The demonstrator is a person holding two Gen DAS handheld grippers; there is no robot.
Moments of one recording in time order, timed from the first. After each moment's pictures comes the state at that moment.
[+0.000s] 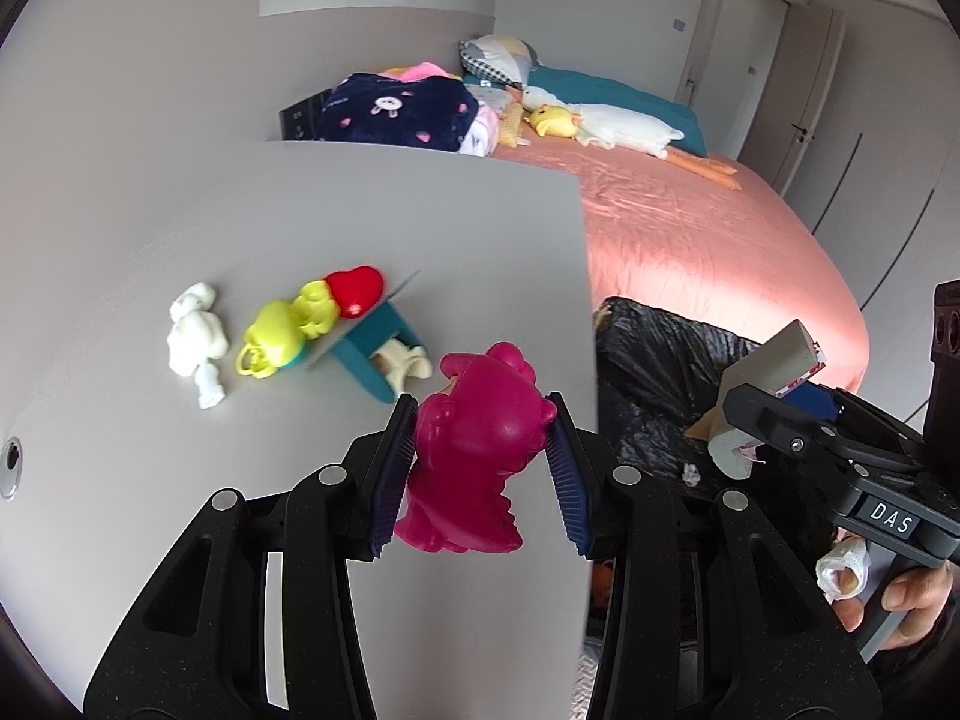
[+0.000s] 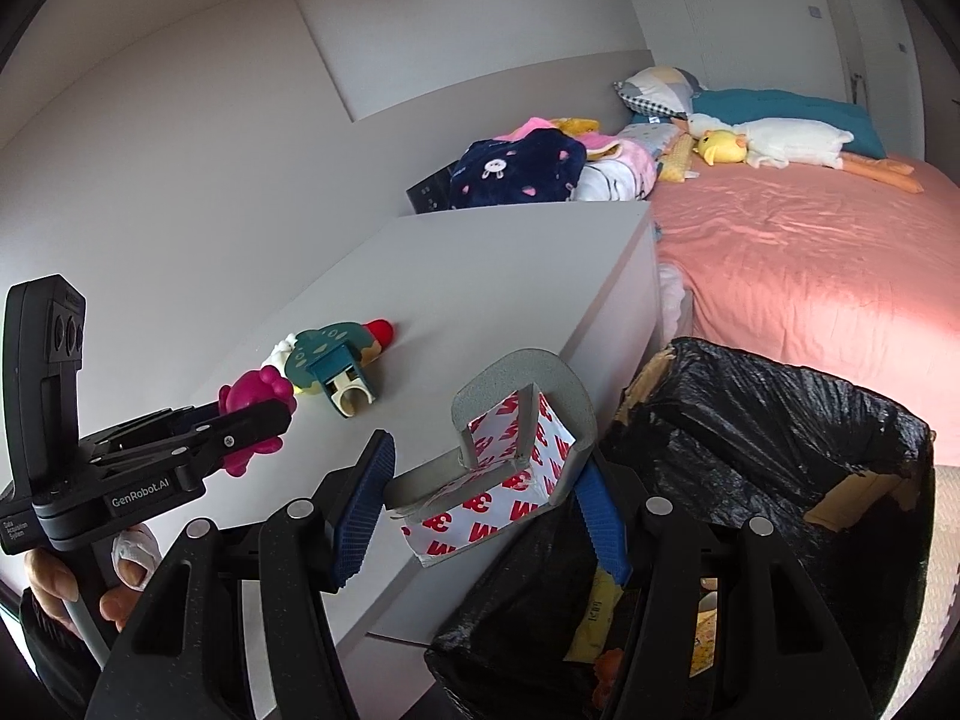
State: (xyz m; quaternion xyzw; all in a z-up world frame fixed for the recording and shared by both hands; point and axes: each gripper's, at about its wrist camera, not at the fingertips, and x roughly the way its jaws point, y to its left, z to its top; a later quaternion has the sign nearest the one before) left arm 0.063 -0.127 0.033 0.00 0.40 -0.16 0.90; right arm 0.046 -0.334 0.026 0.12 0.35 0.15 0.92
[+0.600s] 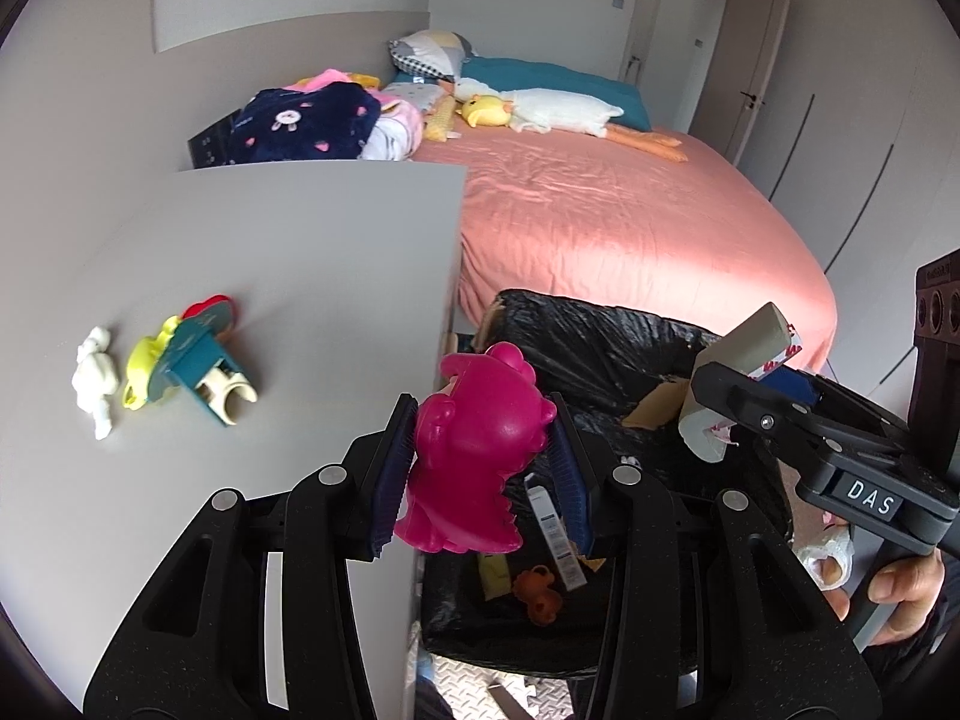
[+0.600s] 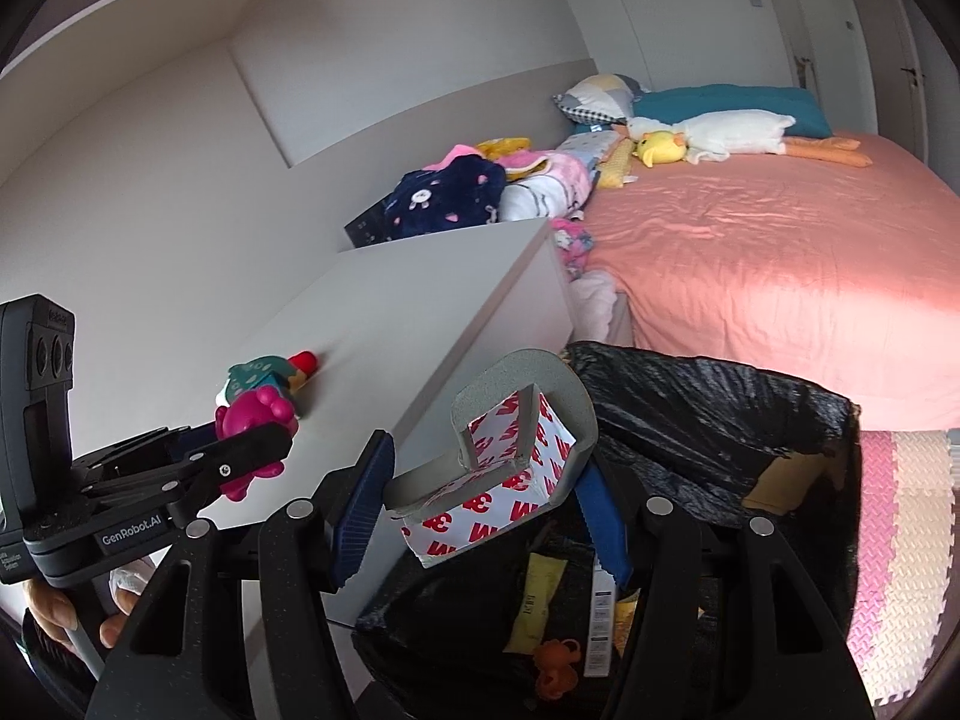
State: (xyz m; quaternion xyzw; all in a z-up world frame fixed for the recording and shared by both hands) left arm 0.056 -0.221 0.036 0.03 0.40 -0.22 0.89; right arm 0.023 -0.418 0.027 0.15 0.34 0.10 0.92
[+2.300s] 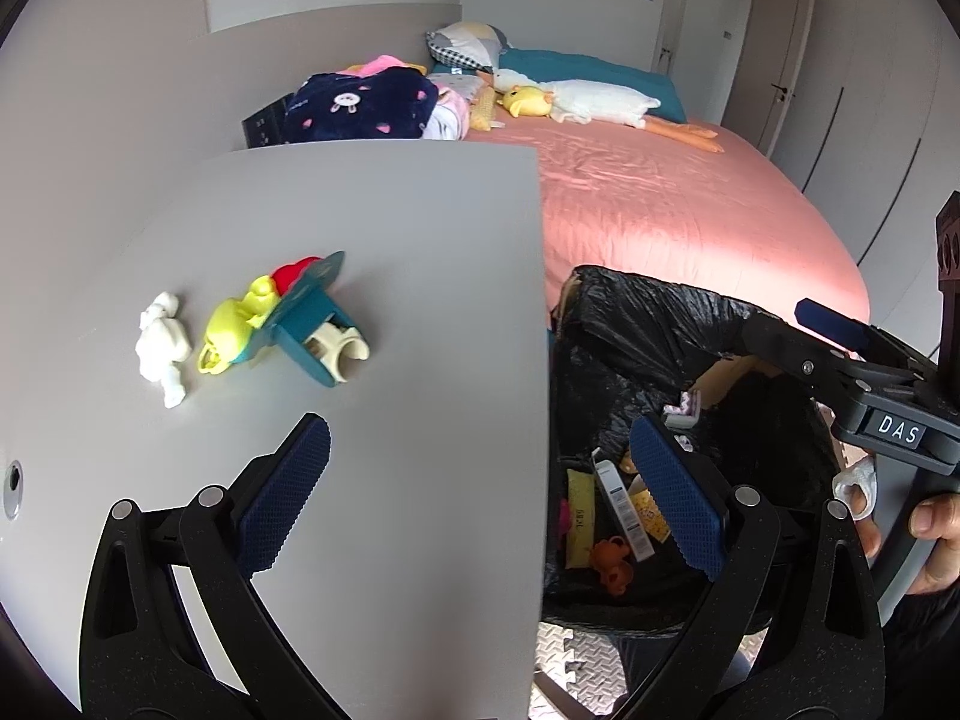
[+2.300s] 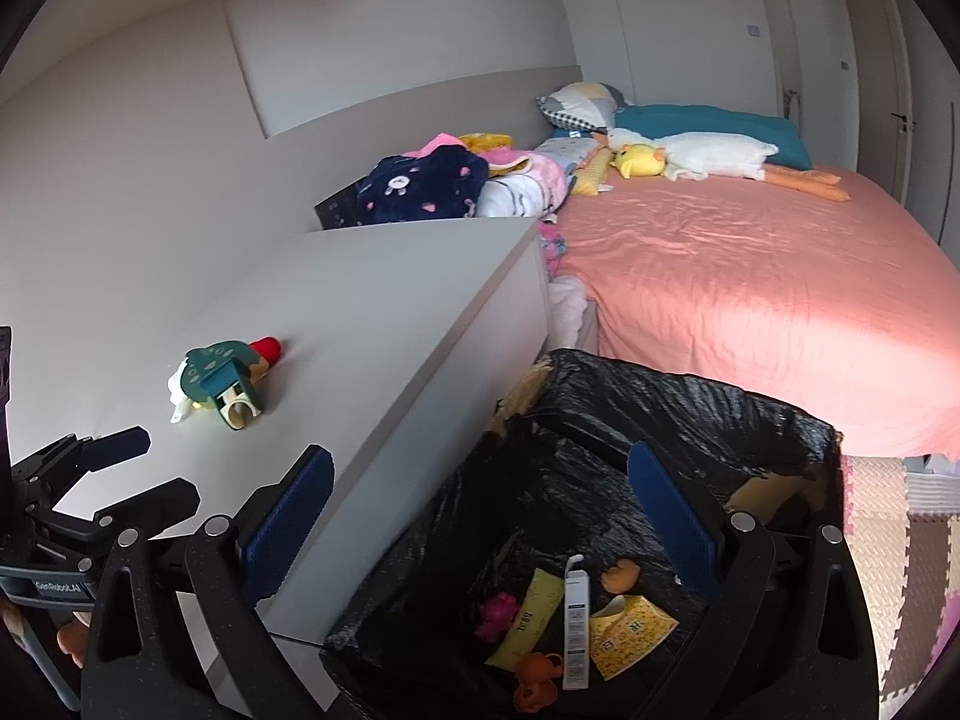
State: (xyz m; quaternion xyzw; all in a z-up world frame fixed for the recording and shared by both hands) left arm 0.053 -0.159 0.024 0.04 0.40 -0.17 0.90; right arm 0.044 -0.373 0.022 0.09 0.35 0.06 0.93
